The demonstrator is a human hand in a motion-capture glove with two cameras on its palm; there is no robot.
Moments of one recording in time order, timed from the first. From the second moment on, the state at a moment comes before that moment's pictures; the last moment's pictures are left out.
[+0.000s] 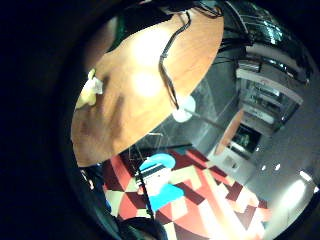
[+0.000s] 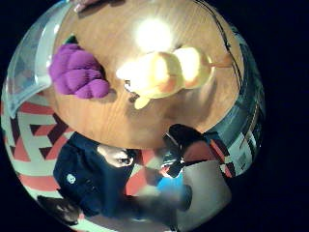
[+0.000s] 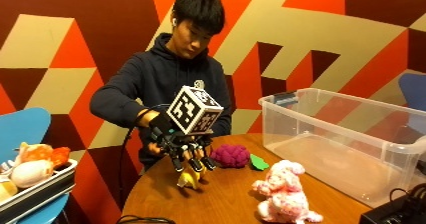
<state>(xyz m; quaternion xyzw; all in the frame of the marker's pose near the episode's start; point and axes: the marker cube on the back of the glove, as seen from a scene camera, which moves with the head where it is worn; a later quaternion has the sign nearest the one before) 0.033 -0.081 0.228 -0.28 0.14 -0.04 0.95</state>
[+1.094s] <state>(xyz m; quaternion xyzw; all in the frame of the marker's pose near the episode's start) -0.132 -0.157 0.015 0.06 -0.08 -0.17 0.98</state>
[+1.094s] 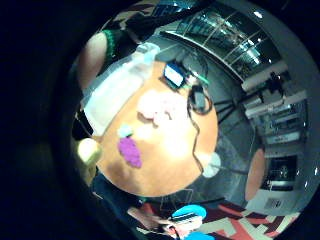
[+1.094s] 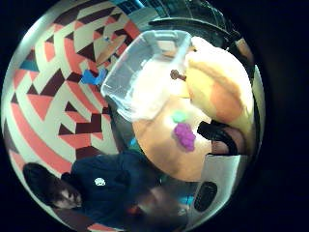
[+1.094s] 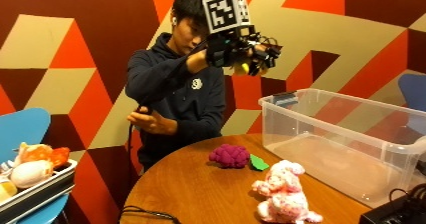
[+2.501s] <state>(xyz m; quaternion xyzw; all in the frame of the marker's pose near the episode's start) -0.124 -0.099 0.283 -0.15 -0.04 -0.04 0.99</state>
